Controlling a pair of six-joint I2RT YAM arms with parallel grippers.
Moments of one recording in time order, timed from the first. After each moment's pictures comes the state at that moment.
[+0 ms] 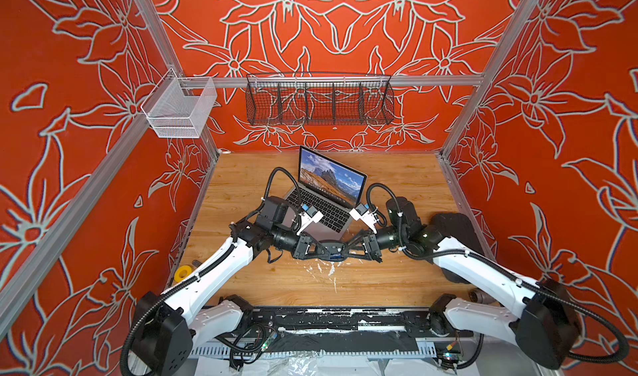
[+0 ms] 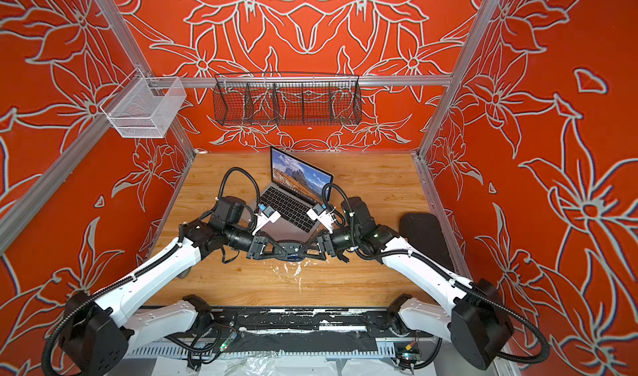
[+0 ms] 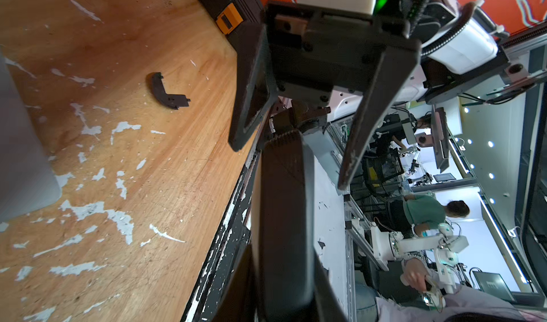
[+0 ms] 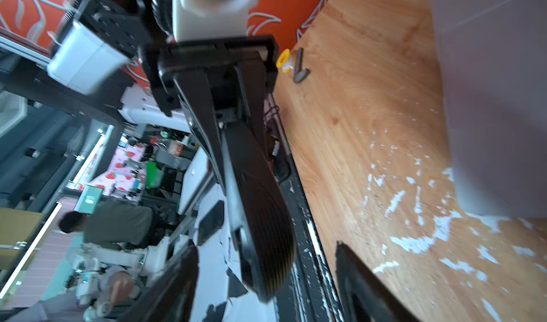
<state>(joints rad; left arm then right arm) -0.44 1.12 0.82 -0.55 1.11 -0.18 0.60 1.16 0.74 -0.18 -1.05 0.44</state>
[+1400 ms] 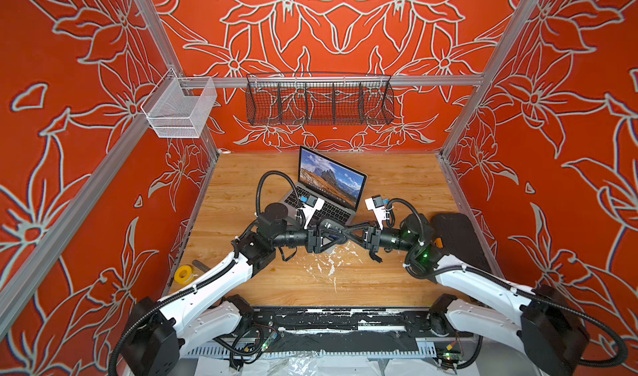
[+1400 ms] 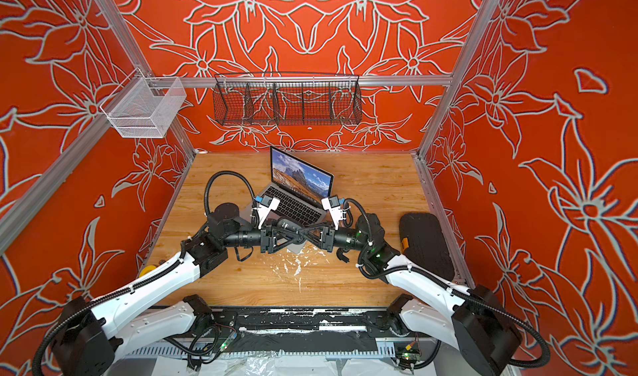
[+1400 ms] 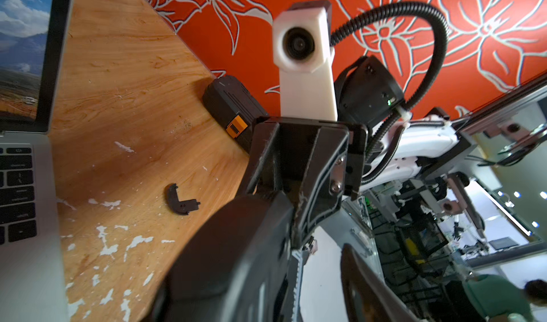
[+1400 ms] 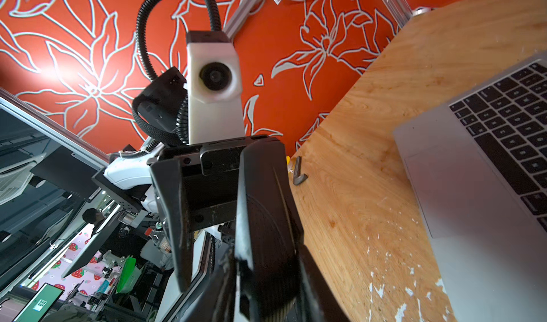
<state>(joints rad) -0.58 1.02 0.65 0.18 0.78 -0.62 0.64 1.07 0.47 0.64 -0.72 0.85</state>
